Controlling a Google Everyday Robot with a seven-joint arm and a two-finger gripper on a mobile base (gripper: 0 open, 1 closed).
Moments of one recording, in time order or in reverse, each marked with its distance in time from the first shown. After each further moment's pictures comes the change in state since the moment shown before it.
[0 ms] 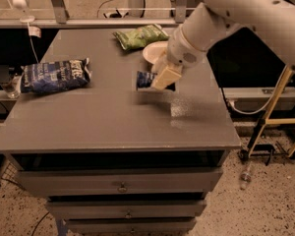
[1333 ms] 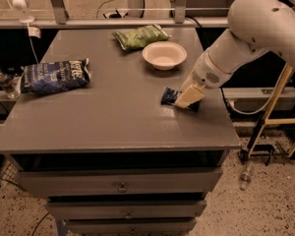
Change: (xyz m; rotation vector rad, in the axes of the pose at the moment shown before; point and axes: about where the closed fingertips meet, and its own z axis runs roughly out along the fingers) arm 0.092 0.023 0.003 0.017 0.089 0.292
